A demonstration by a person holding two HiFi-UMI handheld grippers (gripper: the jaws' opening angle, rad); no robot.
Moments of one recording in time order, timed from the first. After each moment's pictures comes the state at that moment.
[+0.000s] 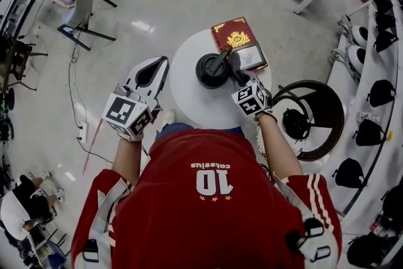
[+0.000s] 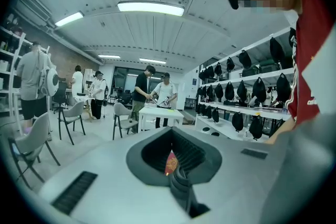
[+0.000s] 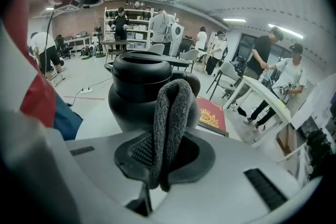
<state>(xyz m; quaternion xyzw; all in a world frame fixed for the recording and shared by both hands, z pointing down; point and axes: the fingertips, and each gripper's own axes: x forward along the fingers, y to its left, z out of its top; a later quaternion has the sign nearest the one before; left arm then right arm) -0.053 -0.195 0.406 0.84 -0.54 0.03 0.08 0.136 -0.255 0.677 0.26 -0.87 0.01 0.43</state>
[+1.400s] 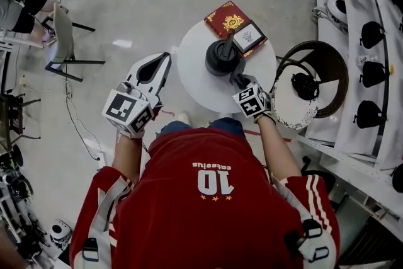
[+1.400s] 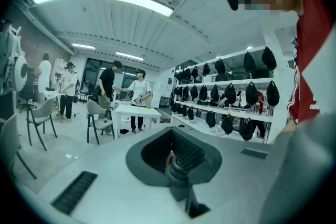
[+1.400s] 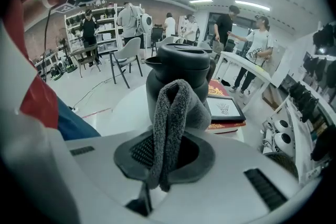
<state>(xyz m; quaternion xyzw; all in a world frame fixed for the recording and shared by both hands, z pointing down) -0.106 -0.186 0.395 0.92 -0.39 0.03 0.09 0.097 -0.157 0.693 0.39 -0.80 0.14 0.43</state>
